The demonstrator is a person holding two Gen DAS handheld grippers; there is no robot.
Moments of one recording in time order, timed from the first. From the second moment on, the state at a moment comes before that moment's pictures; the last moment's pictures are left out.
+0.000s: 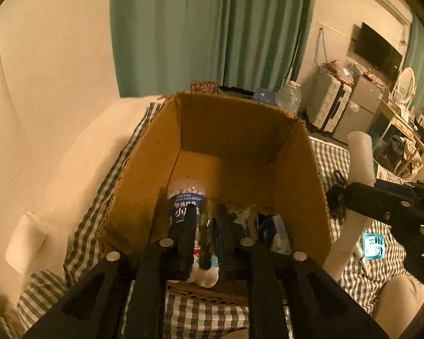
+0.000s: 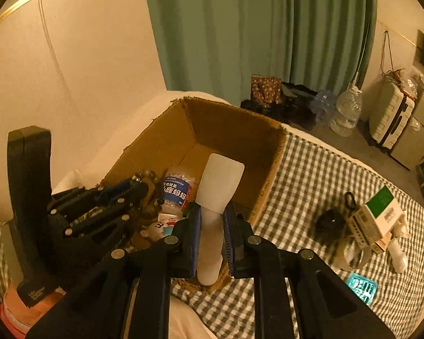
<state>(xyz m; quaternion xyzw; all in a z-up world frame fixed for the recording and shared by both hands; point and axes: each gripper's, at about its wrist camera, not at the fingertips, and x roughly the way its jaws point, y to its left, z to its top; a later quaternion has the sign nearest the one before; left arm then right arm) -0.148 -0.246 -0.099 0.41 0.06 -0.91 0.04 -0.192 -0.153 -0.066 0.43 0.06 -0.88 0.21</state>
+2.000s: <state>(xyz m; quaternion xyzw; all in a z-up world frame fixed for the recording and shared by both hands) -0.134 0.016 -0.144 0.44 -0.03 -0.89 -0.05 -0.125 0.177 -0.125 0.42 -0.12 -0.90 -0.06</state>
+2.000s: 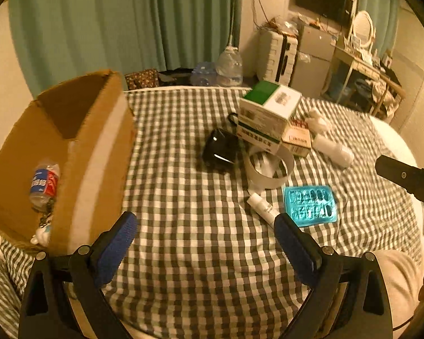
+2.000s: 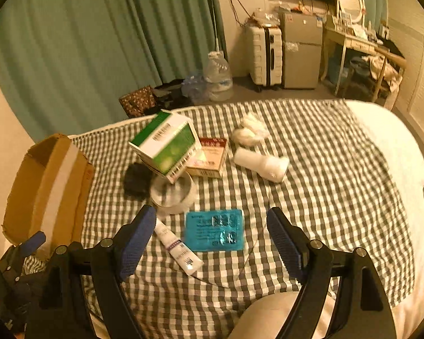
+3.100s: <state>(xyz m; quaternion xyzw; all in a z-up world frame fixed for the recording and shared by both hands) -0.189 0.089 -0.263 0.53 -0.03 -0.84 -0.09 -0.165 0.219 -0.229 0.52 -0.18 -0.83 -0.07</state>
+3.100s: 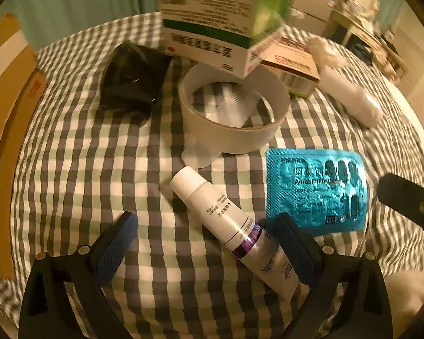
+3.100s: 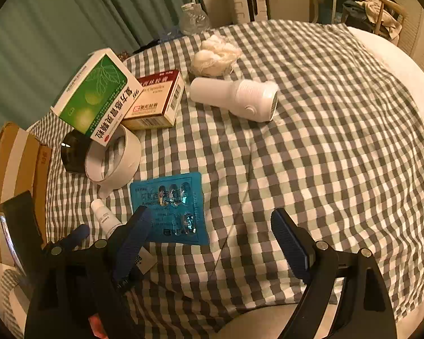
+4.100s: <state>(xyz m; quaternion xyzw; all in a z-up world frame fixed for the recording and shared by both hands) -0.171 0.076 -0.249 0.53 -0.05 -0.83 -0.14 -0.179 0.194 -0.243 0.54 -0.19 -0.82 0.05</state>
